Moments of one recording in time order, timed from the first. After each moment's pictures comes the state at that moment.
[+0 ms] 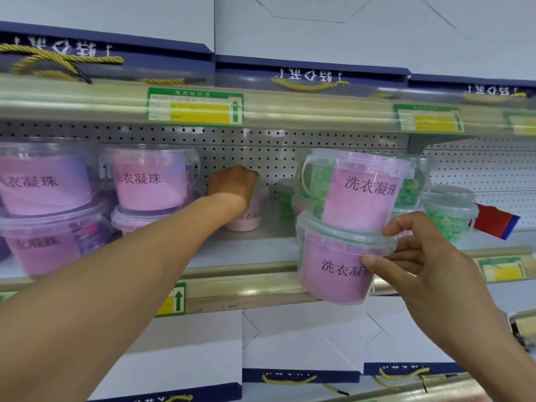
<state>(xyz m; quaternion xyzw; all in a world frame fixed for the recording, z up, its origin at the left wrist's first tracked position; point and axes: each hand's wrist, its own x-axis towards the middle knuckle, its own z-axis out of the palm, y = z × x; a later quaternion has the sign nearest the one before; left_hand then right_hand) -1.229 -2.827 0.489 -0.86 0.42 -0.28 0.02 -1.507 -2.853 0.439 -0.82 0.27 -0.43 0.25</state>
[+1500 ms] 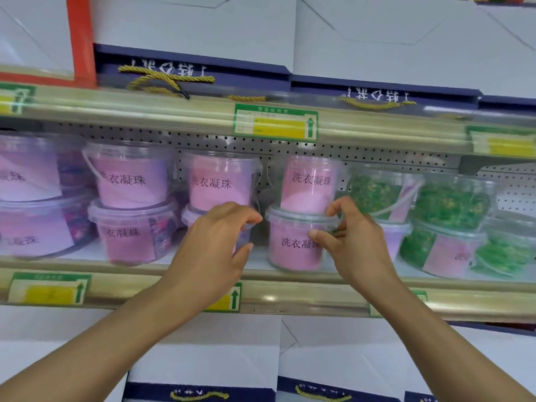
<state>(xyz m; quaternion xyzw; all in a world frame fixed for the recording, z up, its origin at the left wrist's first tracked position) -1.261 -2.664 0.444 -0.75 0.50 -0.27 -0.33 -1.369 -2.844 0.444 -0.85 0.23 -0.41 0.25</state>
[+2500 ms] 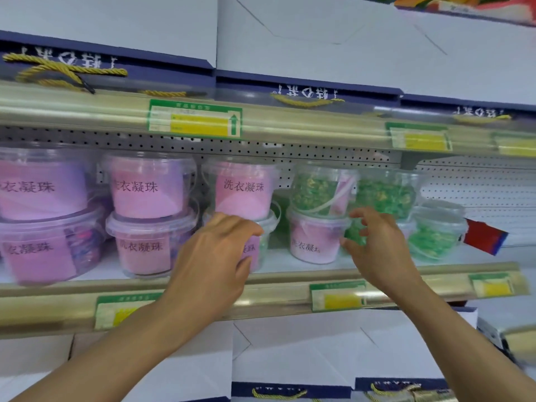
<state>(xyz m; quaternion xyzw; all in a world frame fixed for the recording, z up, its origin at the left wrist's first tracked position) -1.301 -2.727 0.436 -0.72 0.56 -0.30 -0.29 -1.446 -2.925 0.439 -0.84 0.33 -0.40 0.13</state>
